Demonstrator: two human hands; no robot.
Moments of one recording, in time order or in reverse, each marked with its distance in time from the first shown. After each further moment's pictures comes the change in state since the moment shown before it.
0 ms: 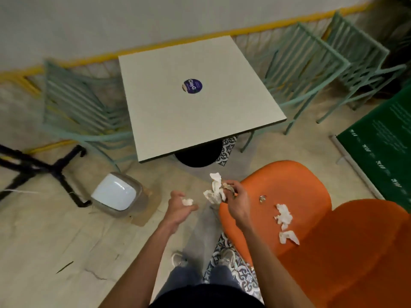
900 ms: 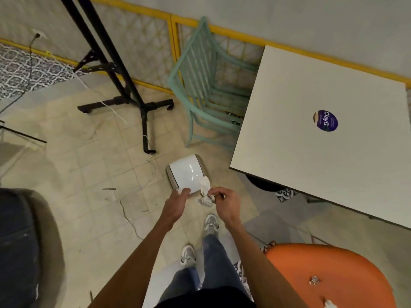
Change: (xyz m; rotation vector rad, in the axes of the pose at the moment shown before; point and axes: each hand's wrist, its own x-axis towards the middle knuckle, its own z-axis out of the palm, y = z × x) left_hand 0.040 -0.099 -0.227 -0.512 0.366 -0.324; right_hand 0.013 -0.092 0.315 -0.324 -0.594 -0.243
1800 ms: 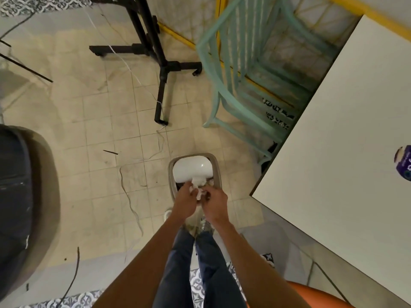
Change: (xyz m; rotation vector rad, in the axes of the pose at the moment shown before) left_hand 0.176 -0.010 0.054 -0.140 0.073 0.022; right_hand 0.146 0.045 0.113 -0.283 -0.416 -0.037
